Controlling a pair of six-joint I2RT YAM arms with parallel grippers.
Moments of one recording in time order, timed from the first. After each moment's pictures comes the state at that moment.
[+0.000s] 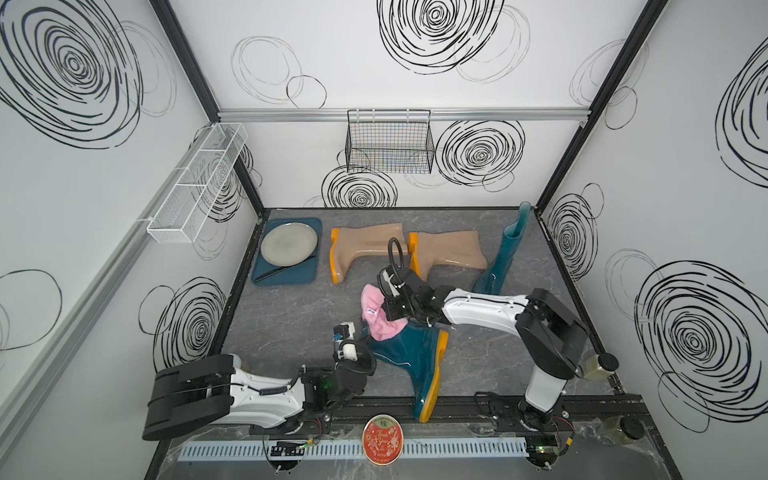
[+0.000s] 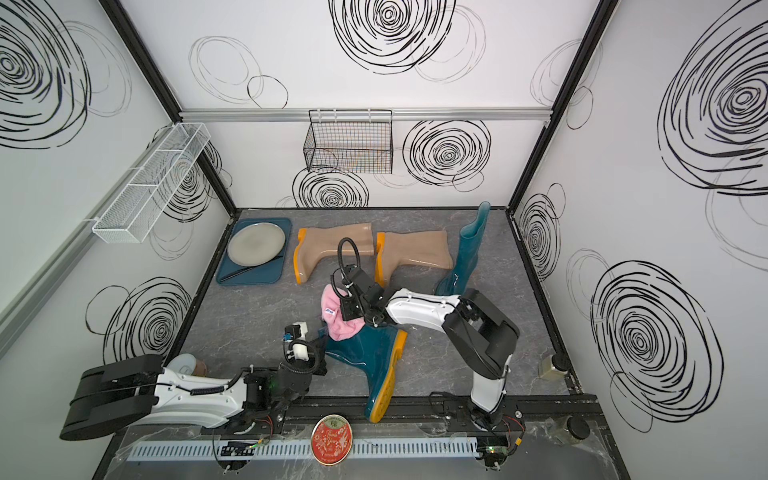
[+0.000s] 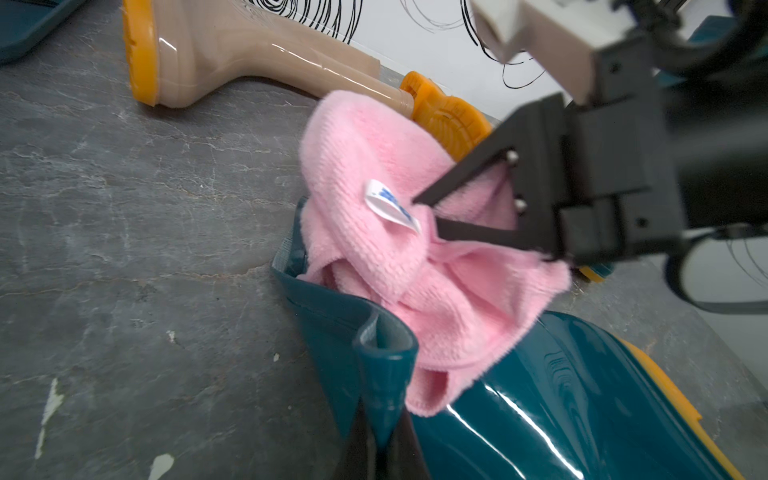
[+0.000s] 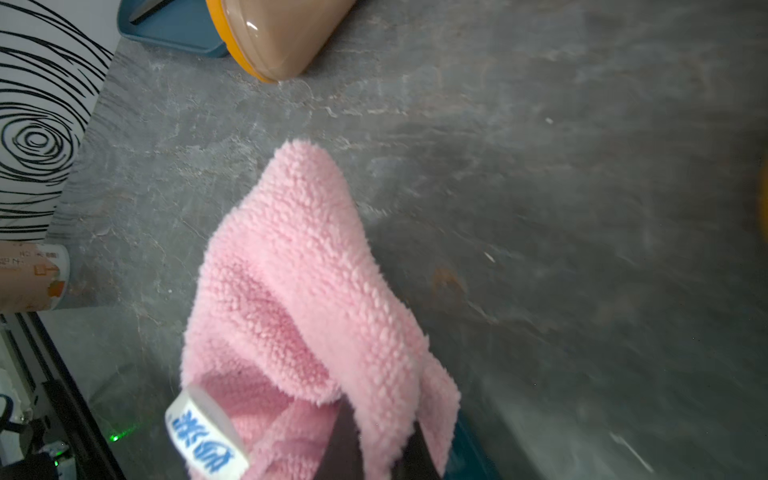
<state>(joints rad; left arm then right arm) -1.27 1.09 0.02 0.54 -0.84 -0.91 0.95 1.71 1.02 -0.16 -0.02 0.53</state>
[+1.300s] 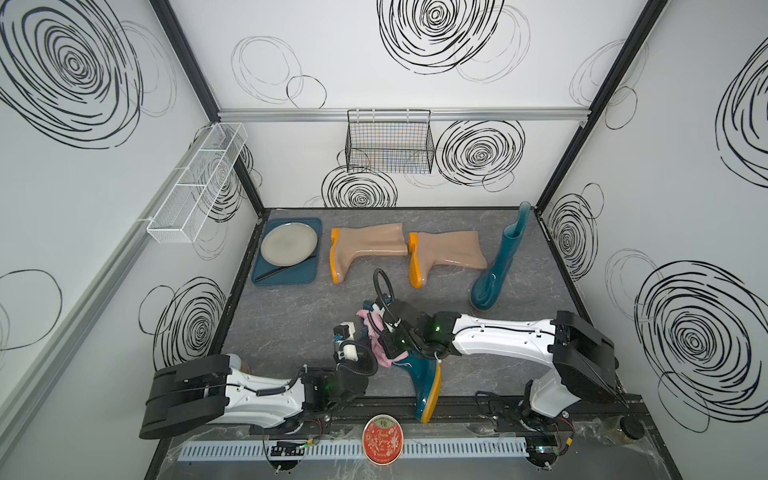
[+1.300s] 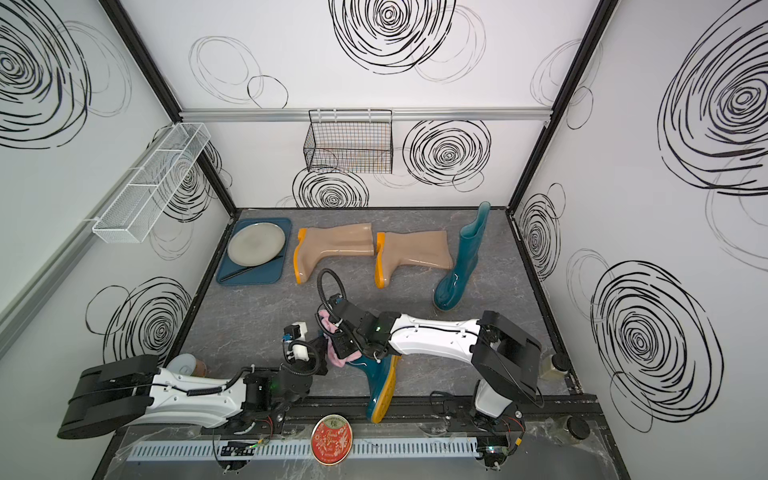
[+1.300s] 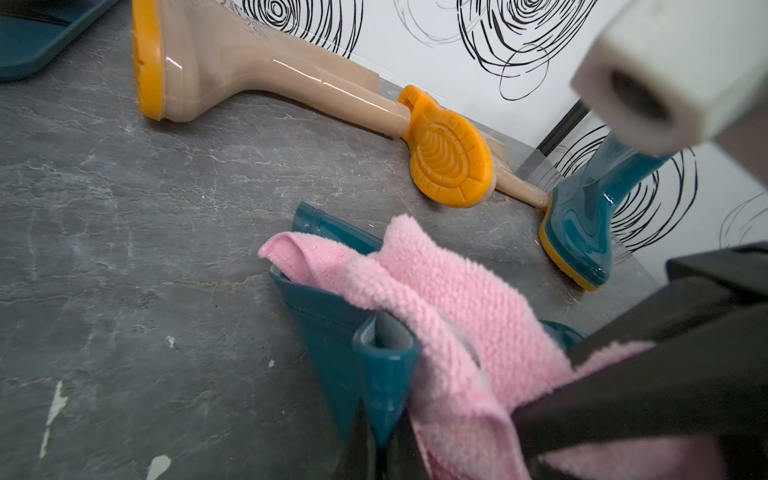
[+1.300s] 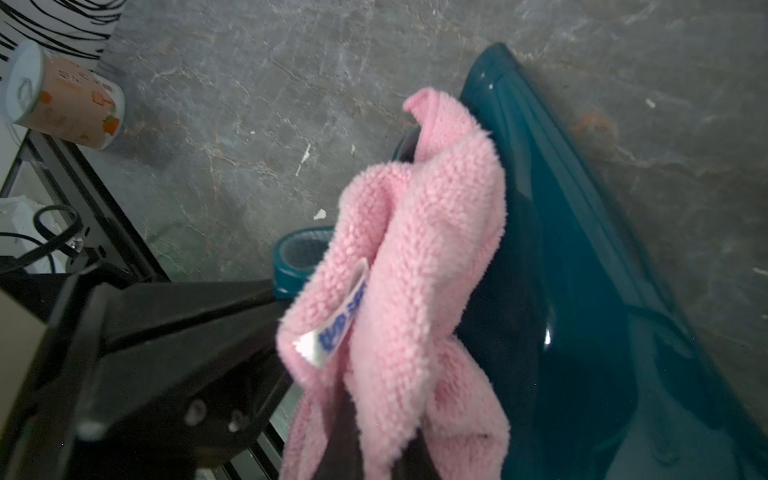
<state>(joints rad) -1.30 1.06 0.05 0.50 -0.88 -0.92 1.16 1.62 0.99 -0.29 -0.03 0.56</state>
